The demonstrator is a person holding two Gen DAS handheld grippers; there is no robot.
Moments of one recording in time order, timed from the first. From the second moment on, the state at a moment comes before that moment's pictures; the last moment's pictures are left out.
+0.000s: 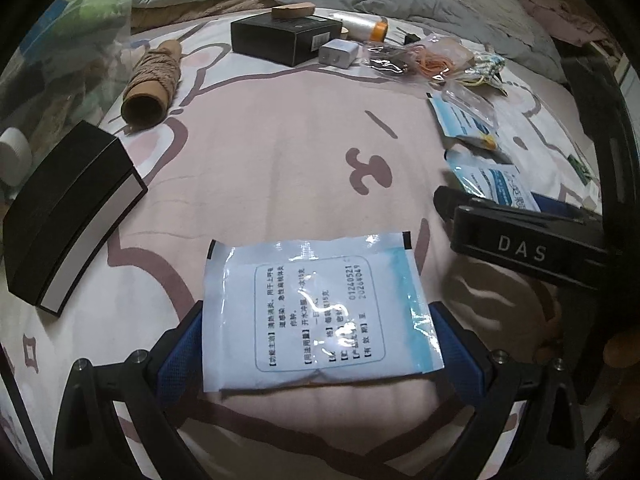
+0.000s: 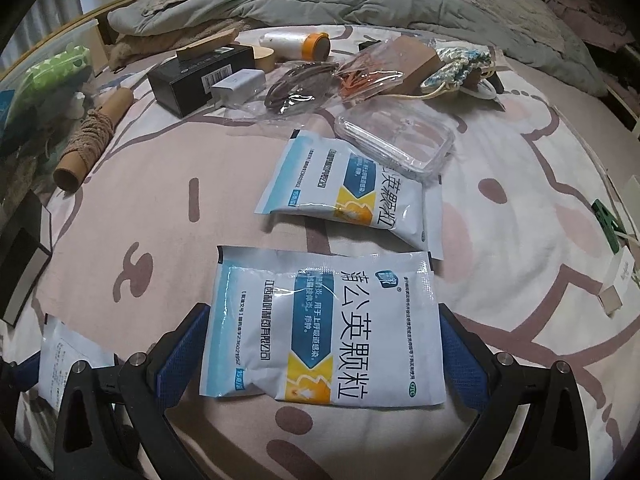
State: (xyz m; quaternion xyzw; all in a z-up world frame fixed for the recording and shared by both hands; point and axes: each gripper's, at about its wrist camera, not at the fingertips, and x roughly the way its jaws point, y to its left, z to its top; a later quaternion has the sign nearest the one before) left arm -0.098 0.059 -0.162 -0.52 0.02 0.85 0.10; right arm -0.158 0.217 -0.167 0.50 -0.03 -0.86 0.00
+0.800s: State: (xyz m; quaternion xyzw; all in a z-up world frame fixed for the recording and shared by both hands) left arm -0.097 0.044 -0.150 -0.51 -0.01 0.86 0.09; right arm -0.148 0.210 -0.153 0.47 0.00 -0.88 0.01
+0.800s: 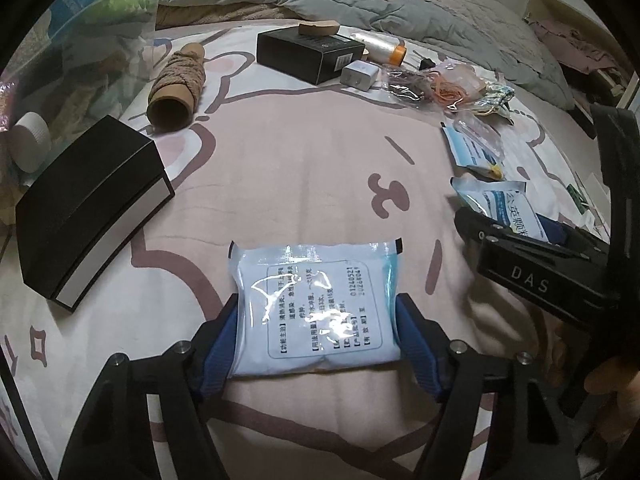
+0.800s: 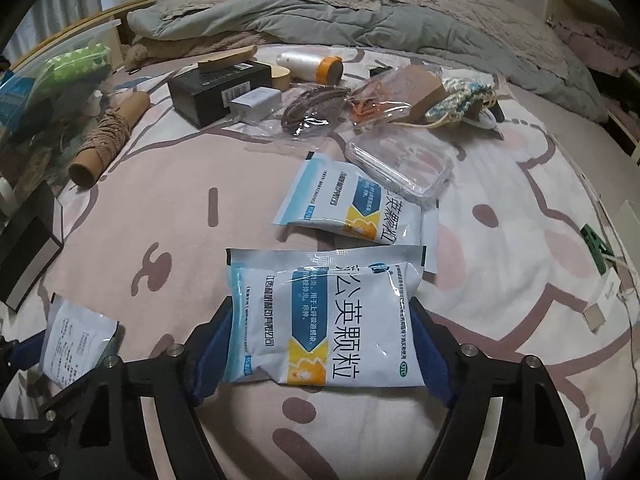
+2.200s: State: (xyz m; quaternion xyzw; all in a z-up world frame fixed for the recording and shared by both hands) left arm -0.096 -0.048 0.005 -0.30 -0.02 0.95 0.03; right arm -0.110 0.199 -0.074 0.35 -0.04 -0.93 0.08
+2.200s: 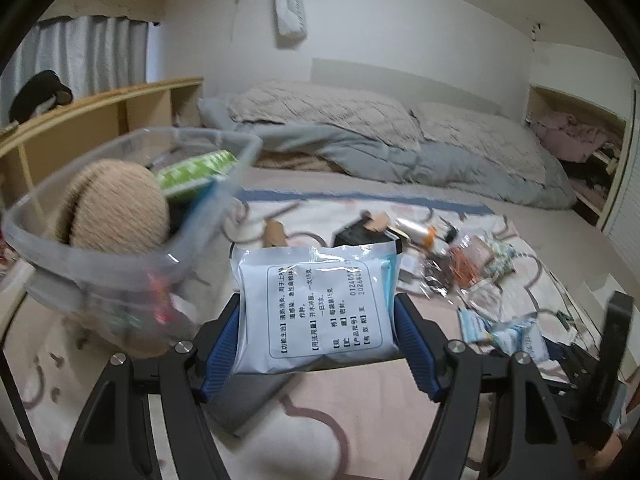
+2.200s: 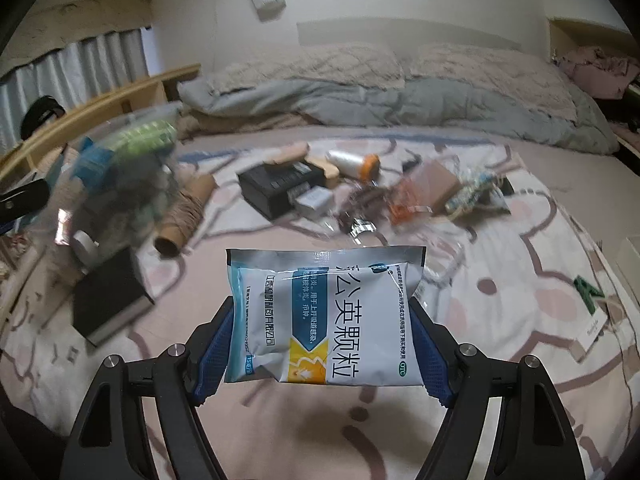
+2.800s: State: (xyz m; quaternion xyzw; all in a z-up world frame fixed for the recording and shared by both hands) left arm -0.116 -0.203 0.064 -0.27 -0.04 0.96 -0.10; right arm -0.093 0.167 -0.034 0.31 -0.06 -0.94 0.15
